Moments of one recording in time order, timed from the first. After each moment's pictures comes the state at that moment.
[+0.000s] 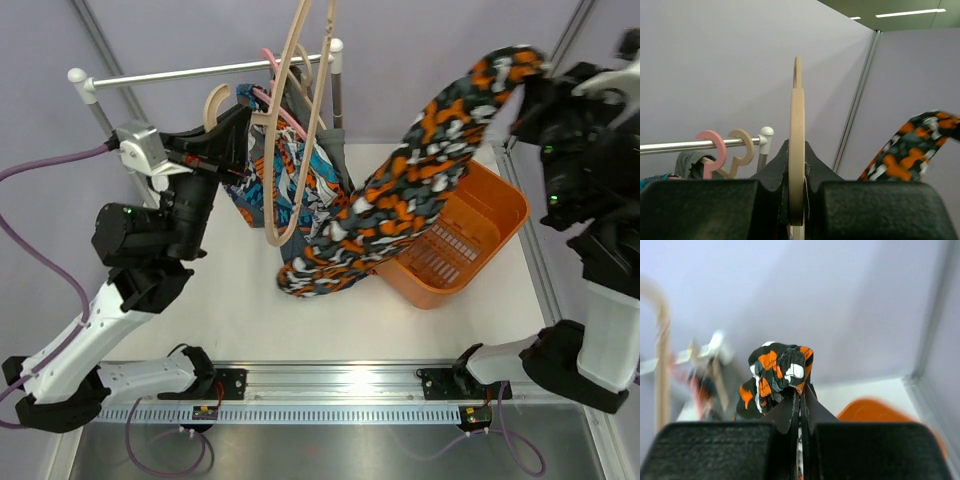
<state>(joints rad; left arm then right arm) -0.92 1.01 1.42 0.28 -0.39 -0.01 0.72 1.39 2.47 -0.90 0.74 0.11</state>
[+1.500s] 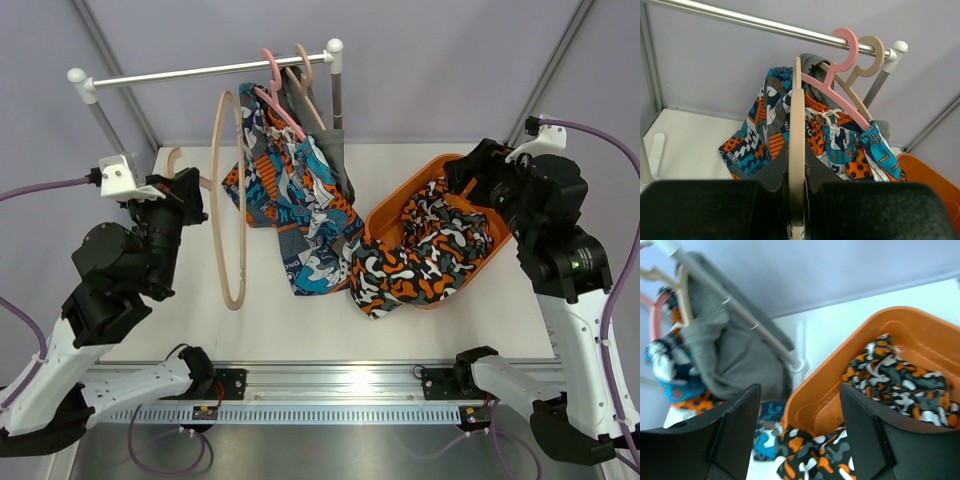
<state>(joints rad) -0.92 0.77 1.31 -0.31 -0.86 -0.15 0.27 1.01 1.54 -0.72 0.13 0.41</state>
